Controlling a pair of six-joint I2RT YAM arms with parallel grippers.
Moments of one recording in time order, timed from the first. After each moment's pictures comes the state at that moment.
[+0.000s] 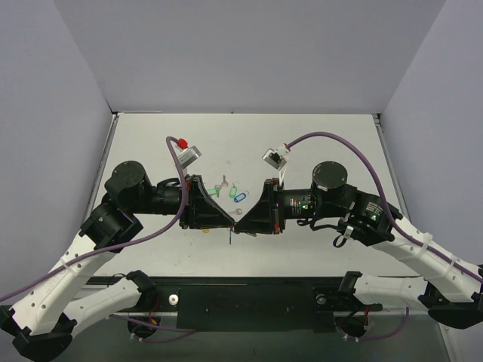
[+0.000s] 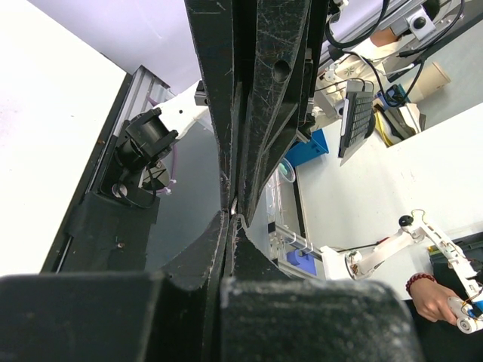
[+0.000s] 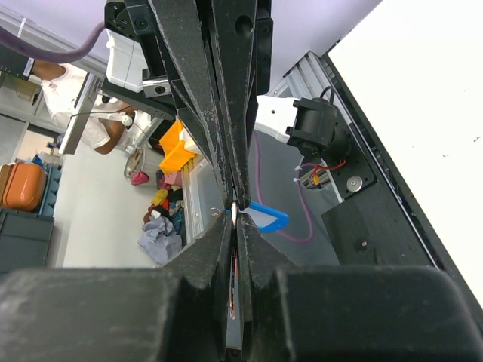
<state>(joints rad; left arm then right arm) -0.71 0.87 1.12 -0.25 0.89 -0.84 1.02 1.04 1.28 -0.43 -0.49 0.76</state>
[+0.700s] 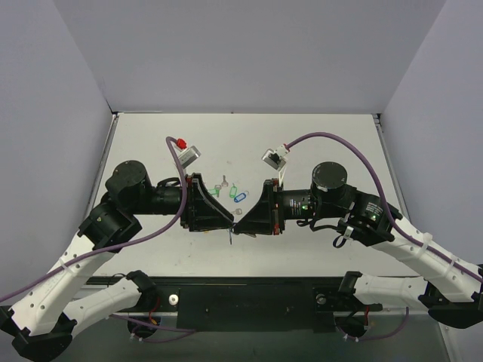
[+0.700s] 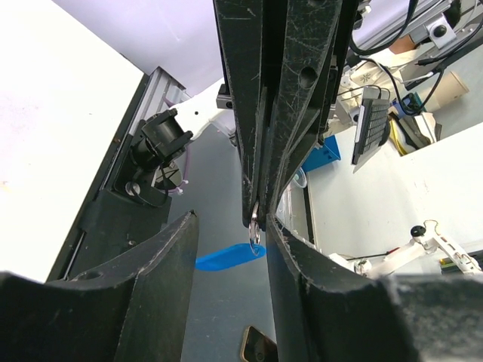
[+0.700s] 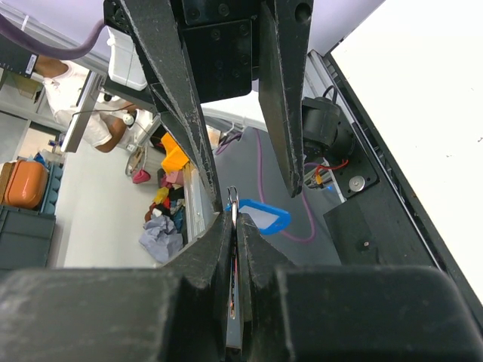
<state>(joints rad) -0.71 0.87 1.13 -0.30 0.84 -0.80 1.02 1.04 1.28 -0.42 -0.49 0.76</state>
